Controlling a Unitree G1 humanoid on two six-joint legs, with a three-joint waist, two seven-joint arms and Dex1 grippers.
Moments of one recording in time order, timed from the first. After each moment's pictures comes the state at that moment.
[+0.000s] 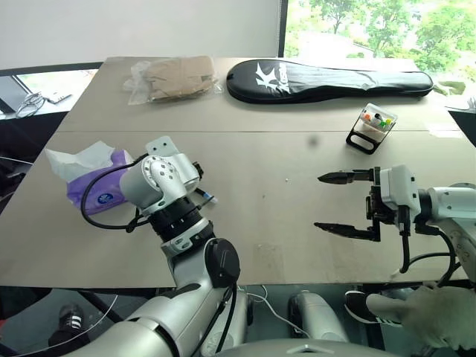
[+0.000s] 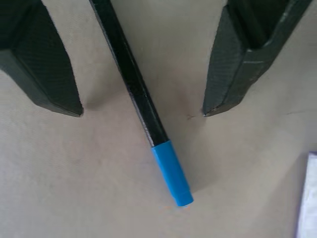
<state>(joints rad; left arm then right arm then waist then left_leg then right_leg) -0.93 -0.12 0.73 -0.15 -0.05 1.59 0.63 -0.22 -0.80 -0.04 -0.43 0.52 0.30 1.16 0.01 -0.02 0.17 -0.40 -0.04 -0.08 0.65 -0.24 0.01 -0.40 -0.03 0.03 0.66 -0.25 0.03</state>
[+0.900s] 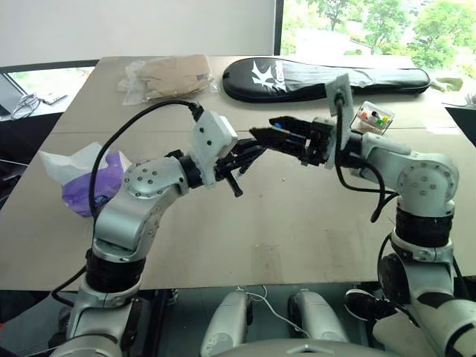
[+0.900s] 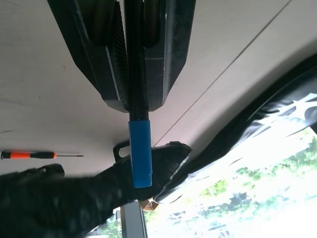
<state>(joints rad) -0.48 0.57 -0.05 -0.46 -0.35 0.55 -0.73 -0.80 -0.25 -0.17 -0.26 1.05 1.18 0.37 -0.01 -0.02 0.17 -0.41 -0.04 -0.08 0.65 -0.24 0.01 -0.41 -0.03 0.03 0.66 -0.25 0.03</state>
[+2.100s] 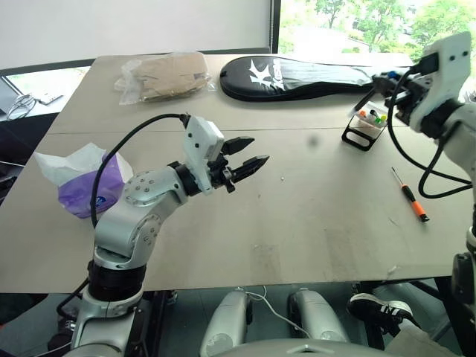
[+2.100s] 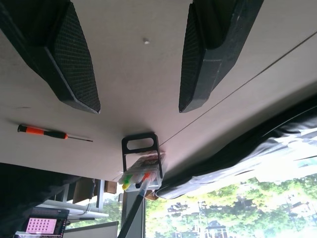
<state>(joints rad) -0.41 0.50 0.00 -0.45 -0.50 0.62 -0.65 -0.74 -0.72 -0.17 -0.26 0.56 0.86 0.24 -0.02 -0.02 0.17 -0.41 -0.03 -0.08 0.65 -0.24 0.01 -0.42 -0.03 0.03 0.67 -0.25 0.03</state>
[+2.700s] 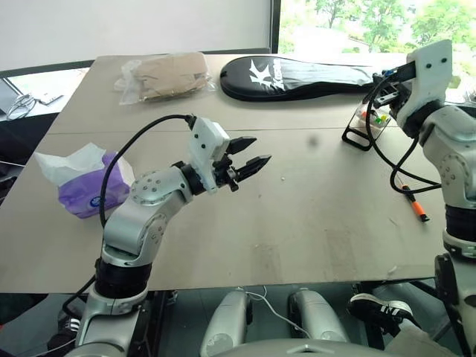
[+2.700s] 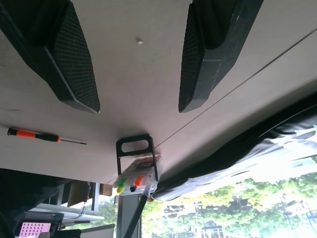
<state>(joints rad) -0.41 0.50 -0.01 -0.42 -0.46 0.59 -0.65 -0.75 -0.59 -0.11 -0.14 0.35 0.72 0.23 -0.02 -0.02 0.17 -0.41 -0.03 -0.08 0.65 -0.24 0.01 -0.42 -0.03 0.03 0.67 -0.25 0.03</state>
